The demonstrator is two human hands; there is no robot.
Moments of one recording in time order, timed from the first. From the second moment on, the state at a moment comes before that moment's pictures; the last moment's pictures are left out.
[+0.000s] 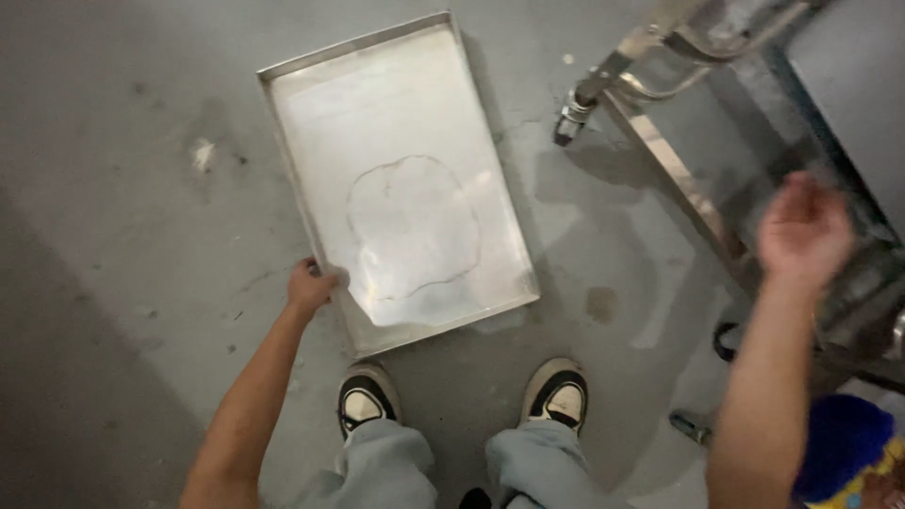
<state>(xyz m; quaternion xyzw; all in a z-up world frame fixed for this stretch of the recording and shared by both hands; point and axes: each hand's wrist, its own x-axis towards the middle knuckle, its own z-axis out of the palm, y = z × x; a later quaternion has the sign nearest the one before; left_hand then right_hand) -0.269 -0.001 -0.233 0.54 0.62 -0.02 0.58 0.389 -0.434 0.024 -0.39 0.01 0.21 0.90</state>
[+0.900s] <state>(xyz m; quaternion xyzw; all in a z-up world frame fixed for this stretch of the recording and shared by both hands) -0.270 -0.015 -0.223 0.39 0.57 -0.10 0.72 0.341 -0.413 0.050 -0.28 0.13 0.10 0.95</state>
